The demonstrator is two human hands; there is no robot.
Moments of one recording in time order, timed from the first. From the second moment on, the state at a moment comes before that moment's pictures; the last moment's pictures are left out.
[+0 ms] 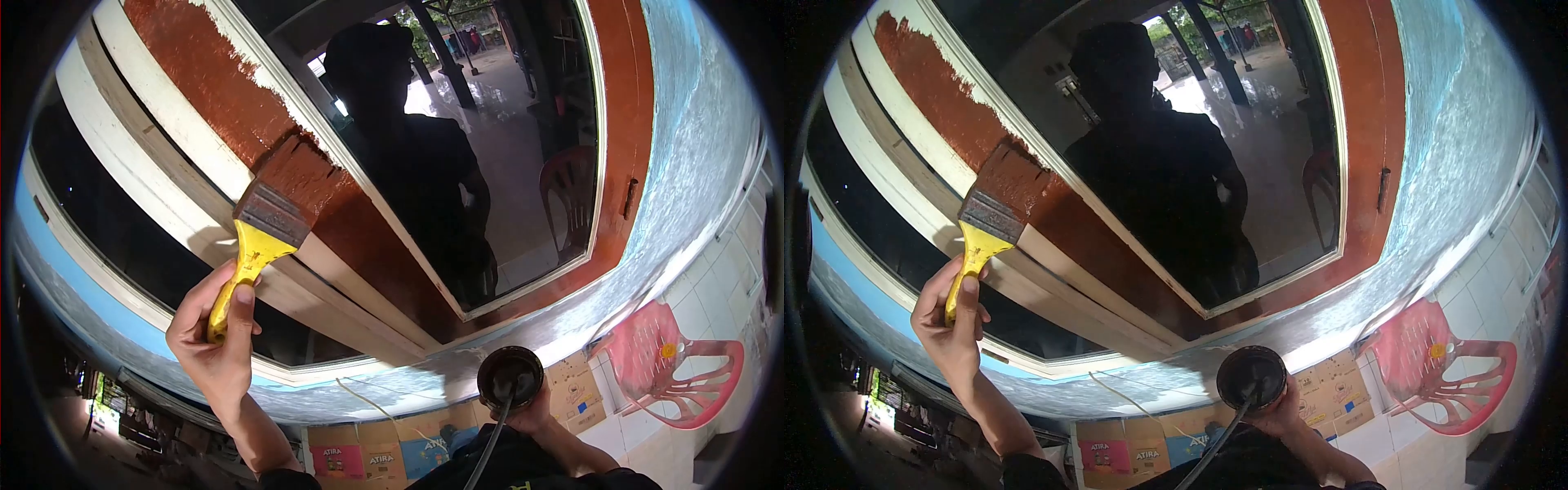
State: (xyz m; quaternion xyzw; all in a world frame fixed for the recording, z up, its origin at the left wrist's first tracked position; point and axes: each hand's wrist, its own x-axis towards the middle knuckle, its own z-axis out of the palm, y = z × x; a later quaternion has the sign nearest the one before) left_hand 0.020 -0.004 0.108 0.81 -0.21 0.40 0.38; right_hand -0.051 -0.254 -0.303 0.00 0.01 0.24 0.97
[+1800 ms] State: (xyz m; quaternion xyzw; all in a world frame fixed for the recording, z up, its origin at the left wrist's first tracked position) left_hand 0.026 -0.009 0.118 0.80 -0.23 0.42 0.37; right_hand -0.041 -0.254 -0.288 0.00 -0.01 0.22 0.98
